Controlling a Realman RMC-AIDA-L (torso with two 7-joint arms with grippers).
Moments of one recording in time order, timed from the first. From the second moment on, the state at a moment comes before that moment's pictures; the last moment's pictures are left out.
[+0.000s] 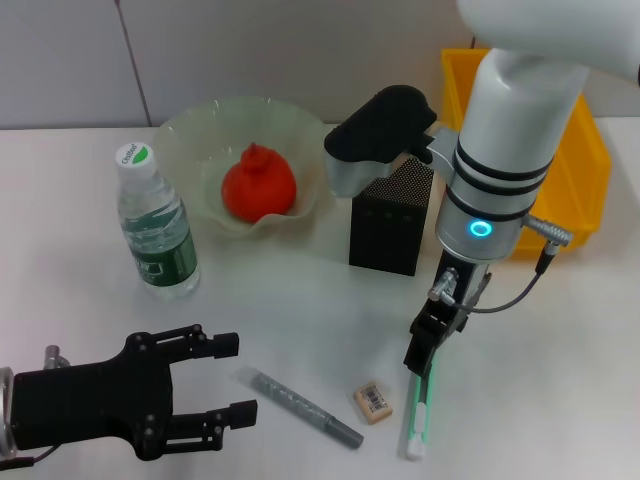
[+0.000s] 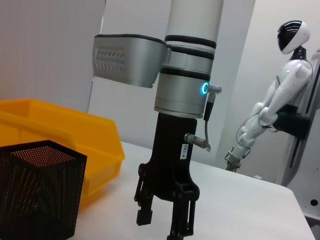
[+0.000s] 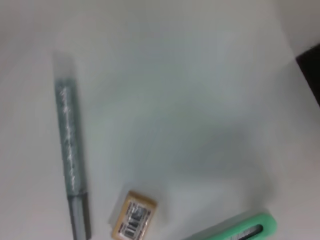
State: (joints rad) left arm -0.36 -2.05 0.78 0.62 1.90 1.78 -1.16; right arm 1.22 2.09 -1.54 -0.60 -2.59 -1.51 2.78
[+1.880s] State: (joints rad) left arm -0.38 -2.06 0.77 0.62 1.89 1.78 -1.16; right arm 1.23 2.09 -1.58 -0.49 -2.52 -1.43 2.95
